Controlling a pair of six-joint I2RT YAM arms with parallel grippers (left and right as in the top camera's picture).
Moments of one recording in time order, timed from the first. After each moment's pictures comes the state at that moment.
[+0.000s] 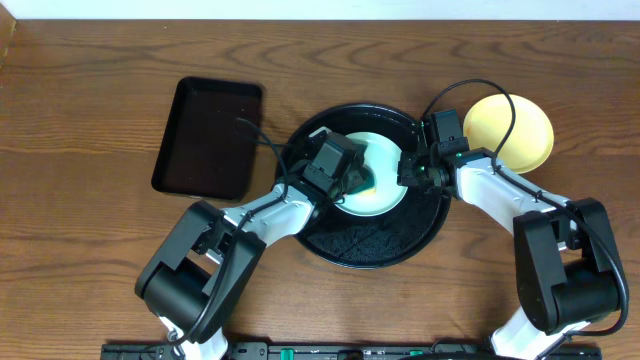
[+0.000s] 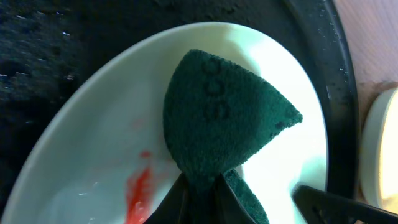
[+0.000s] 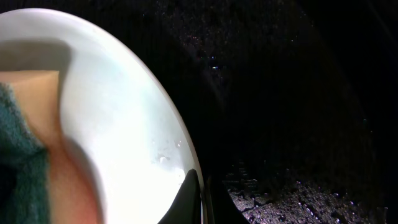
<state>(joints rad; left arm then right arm) -0.62 1.86 0.93 0.06 0.00 -1.08 0.28 1.83 0.99 -0.30 -0.16 0.38</state>
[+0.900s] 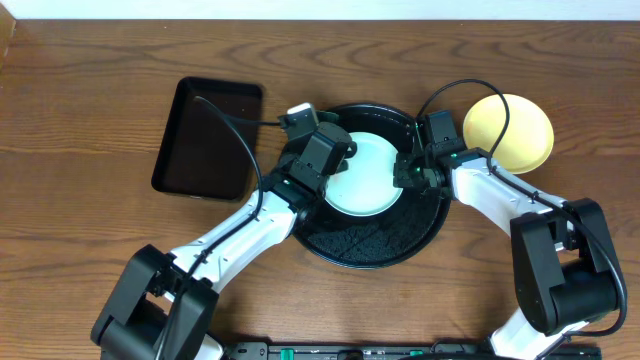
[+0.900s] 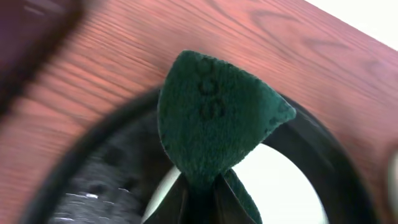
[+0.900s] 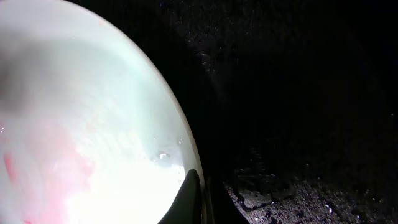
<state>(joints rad) -0.62 1.63 0.95 -0.07 -0.32 -0.83 0.30 1.83 1.00 -0.32 -0.15 0.38</state>
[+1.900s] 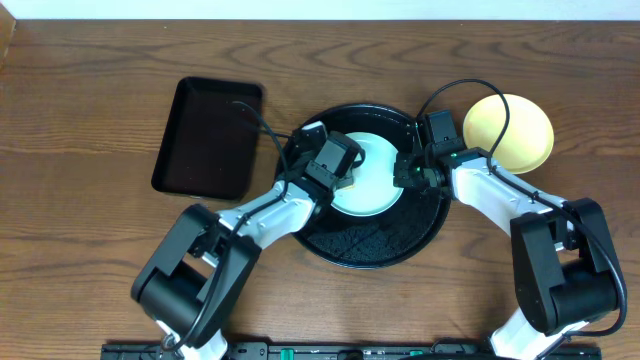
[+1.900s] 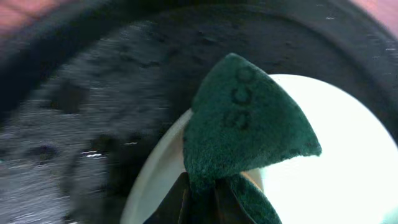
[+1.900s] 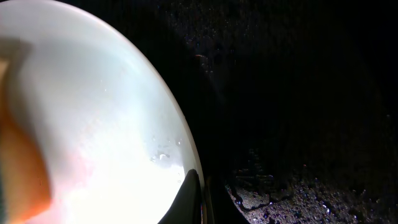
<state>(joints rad) -0.62 1.84 0.97 -0.10 -0.27 -0.87 0.30 1.83 1.00 -0.32 -0.14 0.38</state>
